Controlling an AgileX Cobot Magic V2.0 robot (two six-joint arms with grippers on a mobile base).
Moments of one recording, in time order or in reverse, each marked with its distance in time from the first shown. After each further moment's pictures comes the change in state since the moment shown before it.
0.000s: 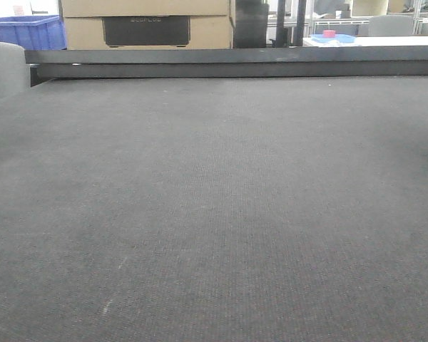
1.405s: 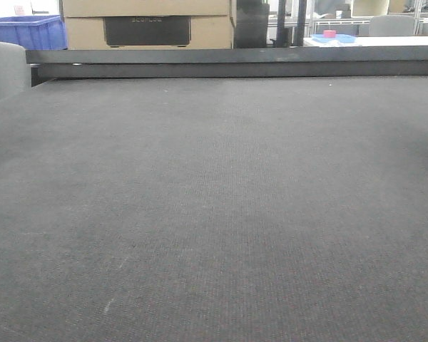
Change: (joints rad) left arm 0.029 0.157 0.000 -0.001 0.117 0.016; right arm 0.000 0.119 0.000 -0.002 0.213 0.000
